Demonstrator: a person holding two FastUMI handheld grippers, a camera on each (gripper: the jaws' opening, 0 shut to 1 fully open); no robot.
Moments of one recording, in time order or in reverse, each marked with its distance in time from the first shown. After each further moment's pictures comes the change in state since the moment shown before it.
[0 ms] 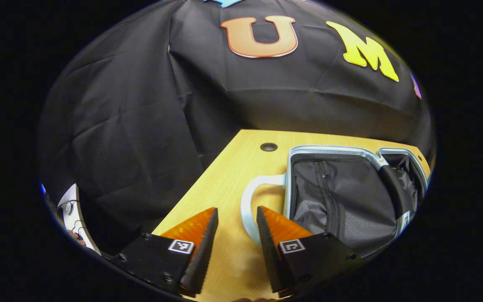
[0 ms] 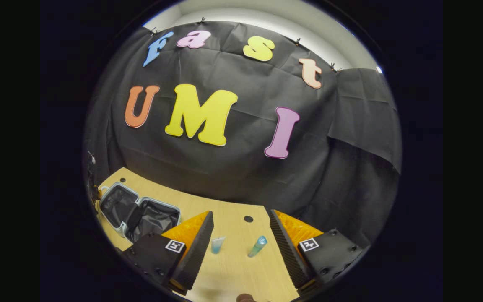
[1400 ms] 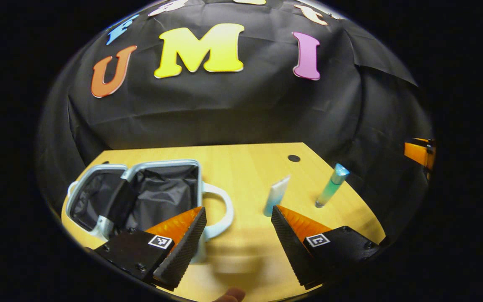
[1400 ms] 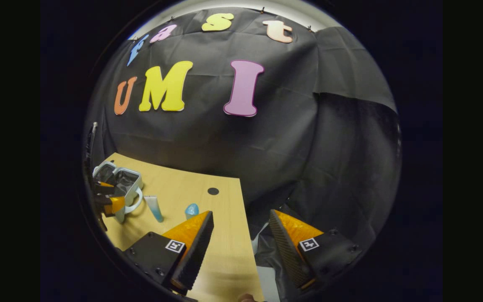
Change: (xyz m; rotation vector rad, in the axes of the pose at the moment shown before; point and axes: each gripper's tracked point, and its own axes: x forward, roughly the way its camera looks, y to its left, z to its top) left arm -0.232 -0.549 -0.009 0.126 0.022 -0.497; right arm 0.098 -0.231 -0.152 0.052 0.135 0.063
